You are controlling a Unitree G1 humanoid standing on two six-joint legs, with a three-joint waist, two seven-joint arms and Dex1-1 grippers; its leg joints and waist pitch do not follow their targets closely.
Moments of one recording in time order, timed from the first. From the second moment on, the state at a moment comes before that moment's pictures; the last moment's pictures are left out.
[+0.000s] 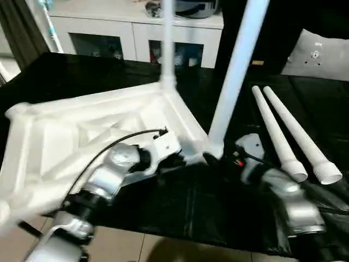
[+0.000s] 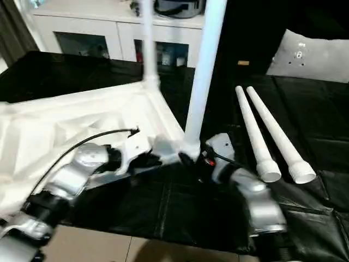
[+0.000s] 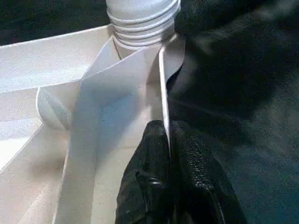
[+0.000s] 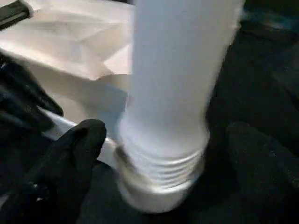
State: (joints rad) left arm -0.54 0.35 -0.36 0.42 0.07 0.12 -1.02; right arm -0.25 -0.34 0.03 0.26 0.15 0.11 0.77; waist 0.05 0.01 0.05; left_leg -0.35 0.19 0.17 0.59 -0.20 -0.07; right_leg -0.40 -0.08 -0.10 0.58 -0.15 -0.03
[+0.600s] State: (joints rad) left arm -0.54 0.46 -0.42 0.41 0.03 -0.05 -1.28; right arm -0.29 -0.47 0.16 0.30 0.20 0.08 1.17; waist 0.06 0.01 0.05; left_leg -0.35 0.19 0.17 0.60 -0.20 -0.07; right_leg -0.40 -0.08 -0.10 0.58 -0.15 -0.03
